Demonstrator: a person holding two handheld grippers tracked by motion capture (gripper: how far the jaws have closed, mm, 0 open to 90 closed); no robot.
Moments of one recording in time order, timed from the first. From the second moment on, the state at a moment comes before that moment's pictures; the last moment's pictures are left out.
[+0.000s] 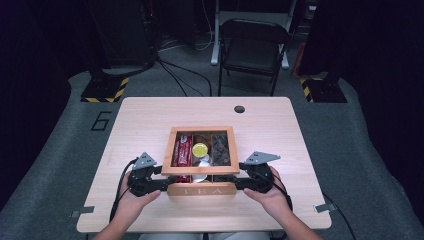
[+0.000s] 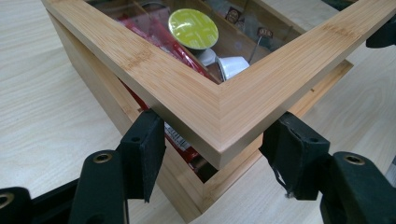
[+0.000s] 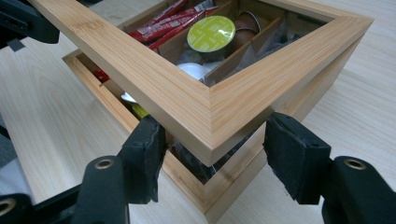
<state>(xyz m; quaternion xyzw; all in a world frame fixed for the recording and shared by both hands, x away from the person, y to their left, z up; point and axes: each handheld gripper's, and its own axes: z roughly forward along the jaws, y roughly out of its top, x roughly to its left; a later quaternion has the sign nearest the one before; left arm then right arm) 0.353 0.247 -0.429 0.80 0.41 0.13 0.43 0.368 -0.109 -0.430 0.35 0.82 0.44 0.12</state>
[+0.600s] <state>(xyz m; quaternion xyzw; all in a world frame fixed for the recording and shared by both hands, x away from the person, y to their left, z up) 0.357 0.248 -0.406 0.78 0.43 0.13 0.44 0.373 -0.109 -0.407 0.36 0.81 0.44 0.15</state>
